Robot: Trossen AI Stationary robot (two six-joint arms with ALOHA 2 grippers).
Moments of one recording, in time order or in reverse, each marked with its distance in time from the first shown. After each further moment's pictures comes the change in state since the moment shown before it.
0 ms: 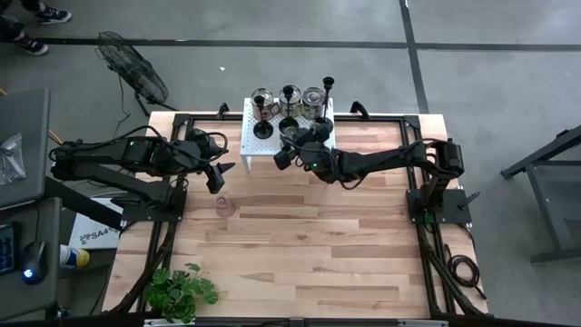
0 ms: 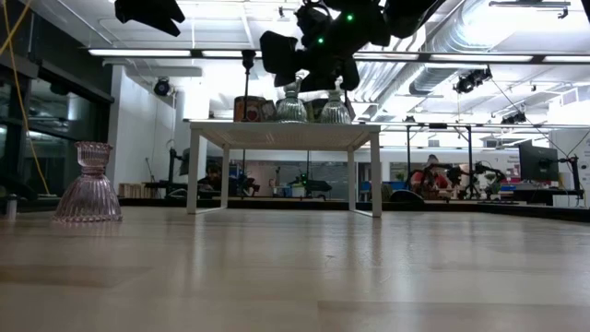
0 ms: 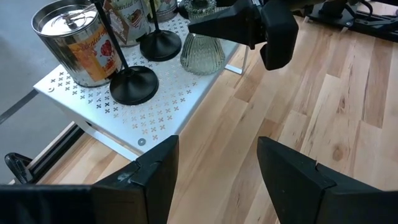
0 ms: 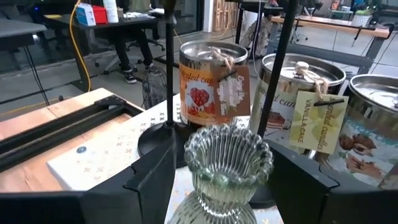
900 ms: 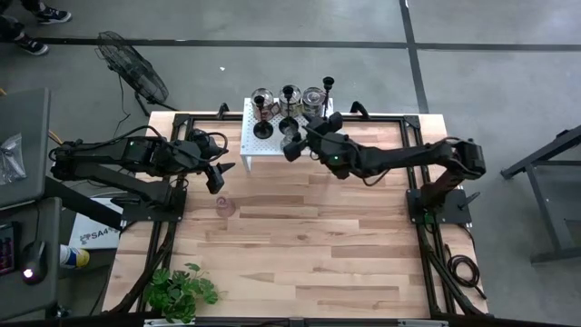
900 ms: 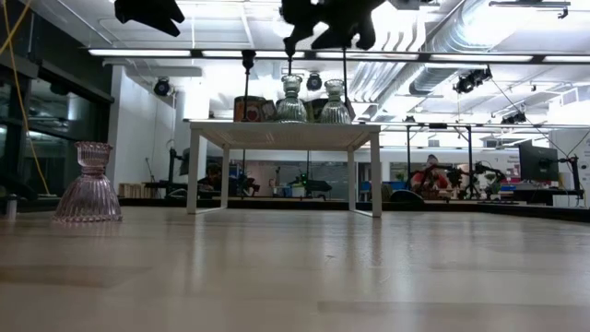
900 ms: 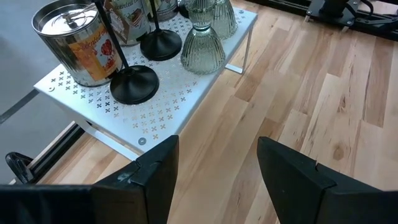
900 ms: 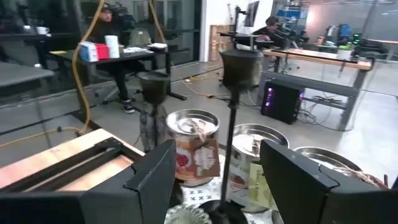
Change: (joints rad) left arm 0.000 0.000 0.000 -0.003 -0.001 0.000; right arm 0.020 -0.164 0.002 0.006 0.041 -0.131
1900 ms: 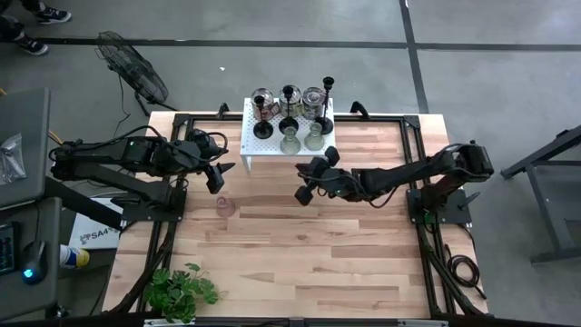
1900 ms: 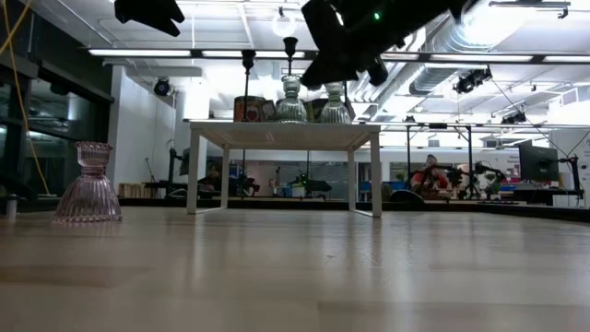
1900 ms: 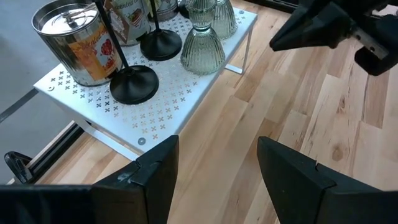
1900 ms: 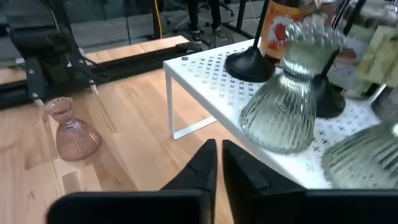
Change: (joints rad) left arm 0.000 0.000 0.000 0.001 0.001 -0.005; right arm 0.159 -0.059 -0.225 -0.164 -0.208 0.184
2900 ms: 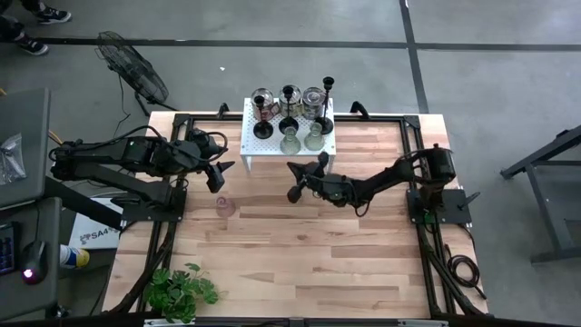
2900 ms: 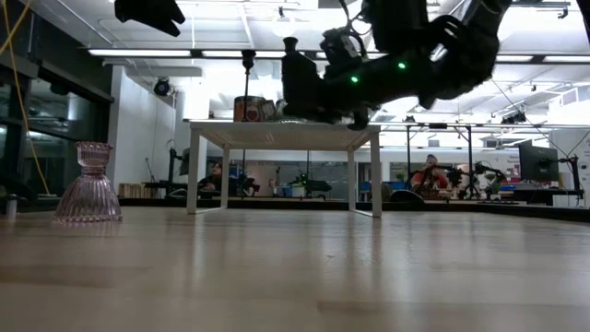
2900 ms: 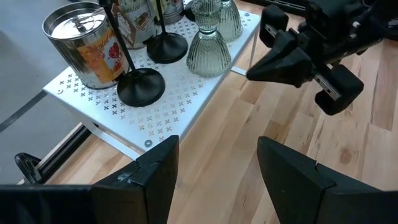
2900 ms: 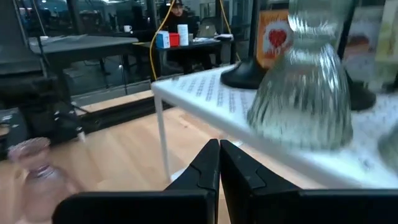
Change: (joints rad) left arm 0.000 0.000 0.000 0.000 -0.025 0.009; right arm -0.046 0.311 -0.175 0.854 0.029 -0.148
